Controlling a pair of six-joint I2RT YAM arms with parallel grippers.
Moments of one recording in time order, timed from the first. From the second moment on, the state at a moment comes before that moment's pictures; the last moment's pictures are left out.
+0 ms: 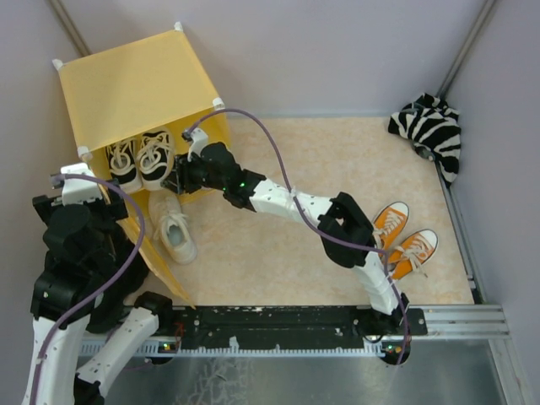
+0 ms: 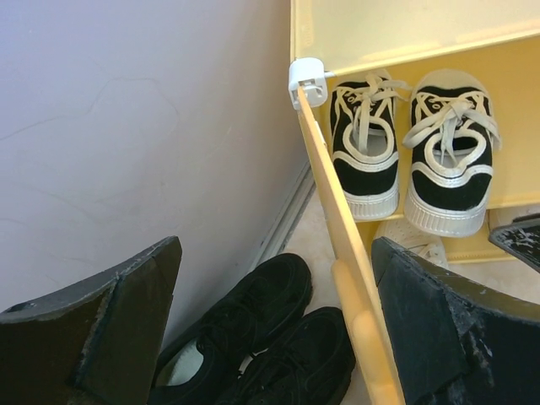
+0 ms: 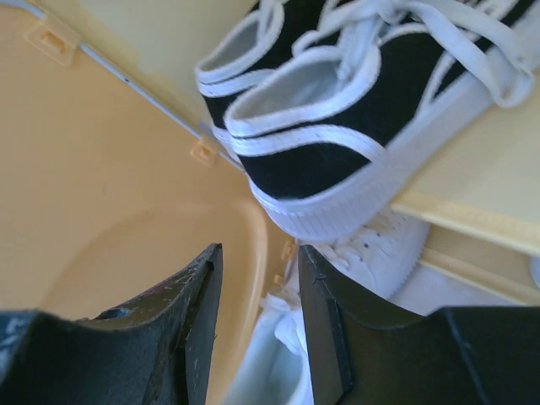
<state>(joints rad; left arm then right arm) -0.33 0.58 1.18 -0.73 -0.85 0.14 1.00 2.16 1.86 0.14 -0.18 0.53</state>
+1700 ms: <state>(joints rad) -0.33 0.50 1.13 -0.66 -0.83 0.20 0.97 2.50 2.27 0.08 -0.12 0.57</state>
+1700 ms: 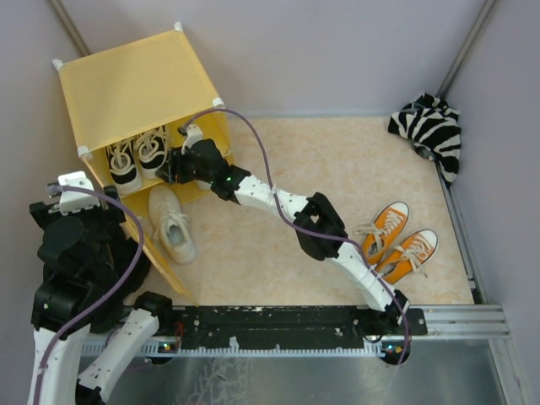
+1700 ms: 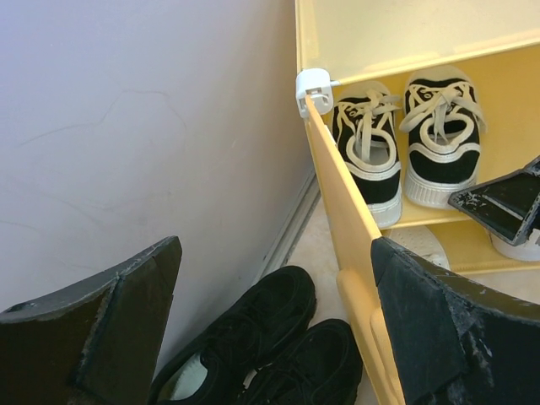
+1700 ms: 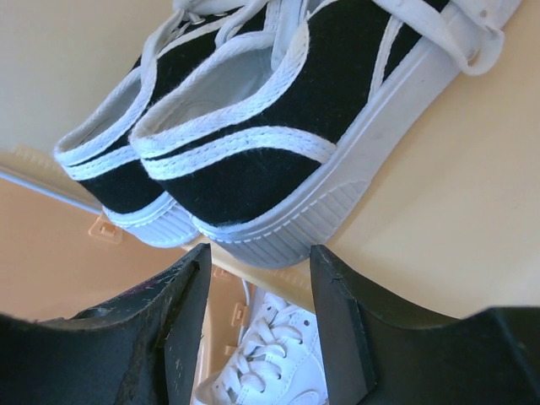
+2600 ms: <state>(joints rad) -0.33 0.47 1.08 -0.59 -0.83 0.24 0.97 2.53 2.30 0.17 0.12 0.51</state>
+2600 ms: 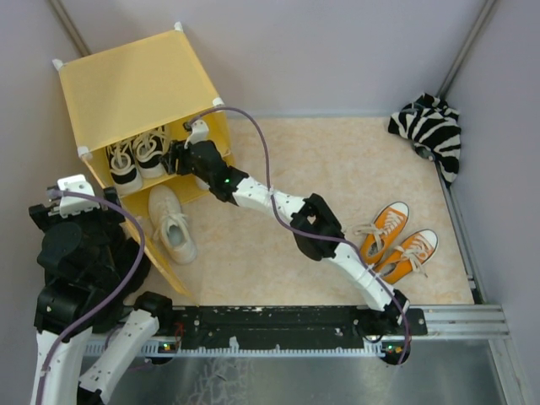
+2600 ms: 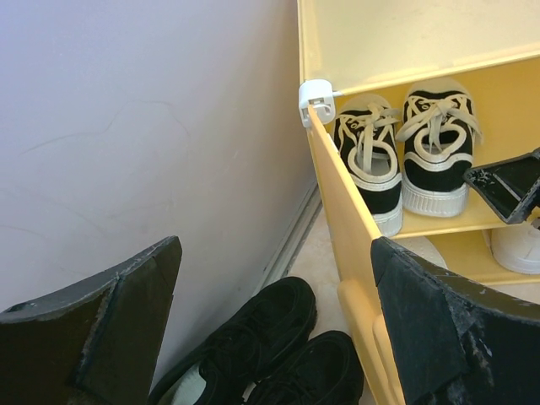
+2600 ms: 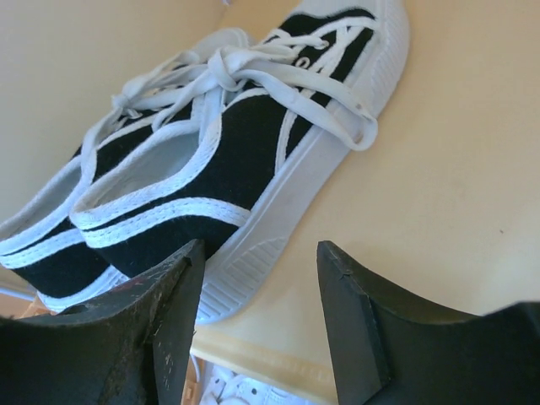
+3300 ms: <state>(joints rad) -0.33 0.43 1.08 -0.59 -0.83 0.26 0.96 2.50 2.16 0.37 -0.05 0.49</state>
